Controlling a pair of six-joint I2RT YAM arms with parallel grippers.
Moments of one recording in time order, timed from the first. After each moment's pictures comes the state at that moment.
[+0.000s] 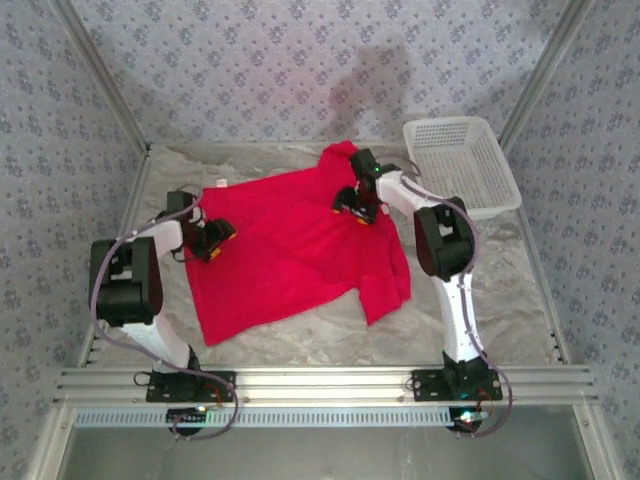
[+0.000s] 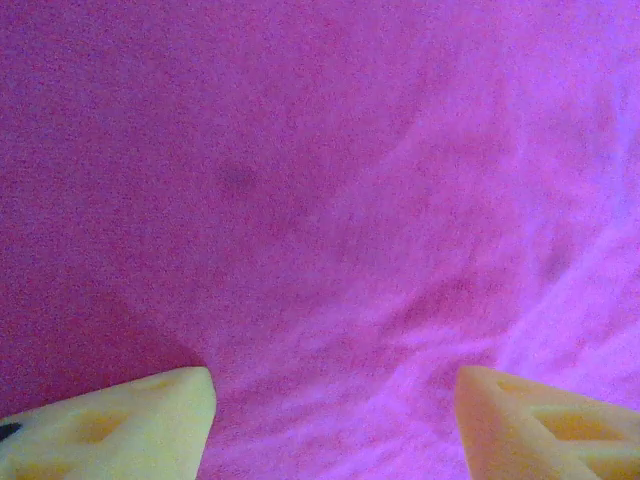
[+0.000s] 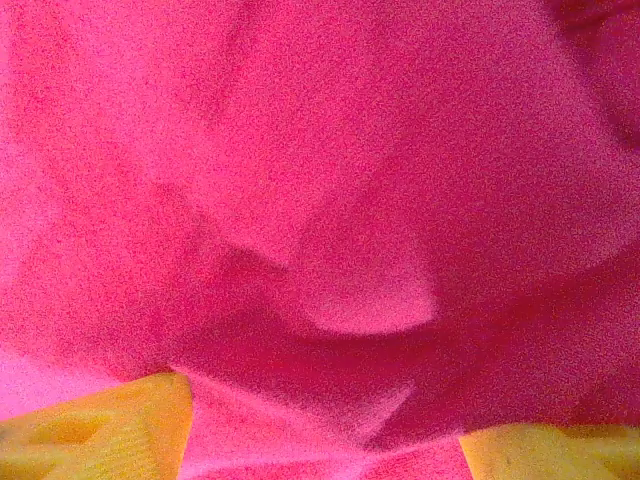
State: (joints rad) left arm 0.04 1.70 0.91 -0.33 0.40 -0.68; right arm 0.38 2.33 1.91 -0.75 -0.19 0.67
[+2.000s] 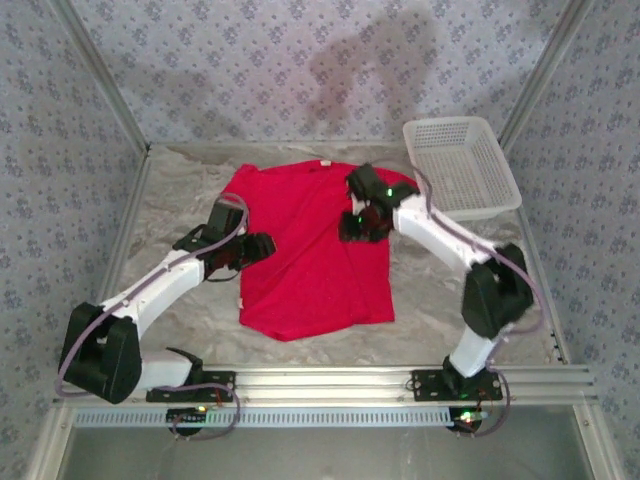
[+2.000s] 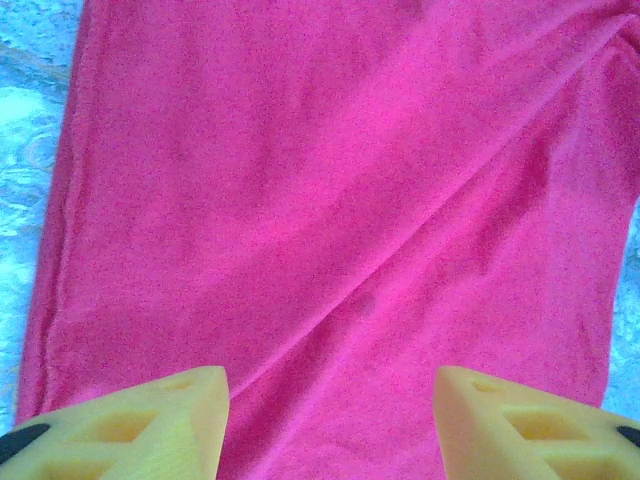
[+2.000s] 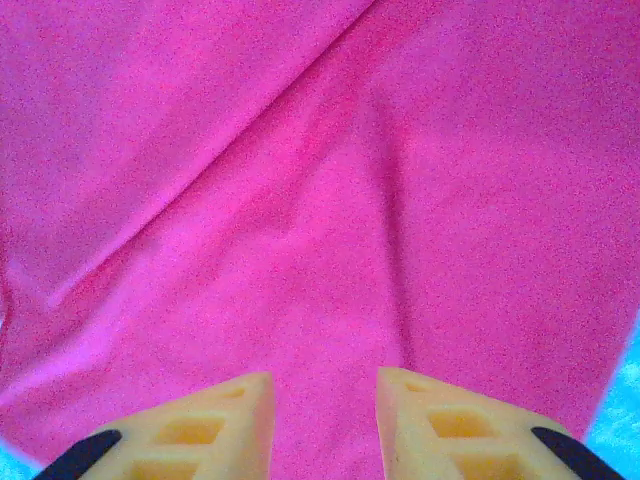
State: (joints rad) left arm -0.40 1.29 0.82 -0.48 0.17 -0.74; right arm 0.62 1.65 1.36 -0.85 -0.10 0.49
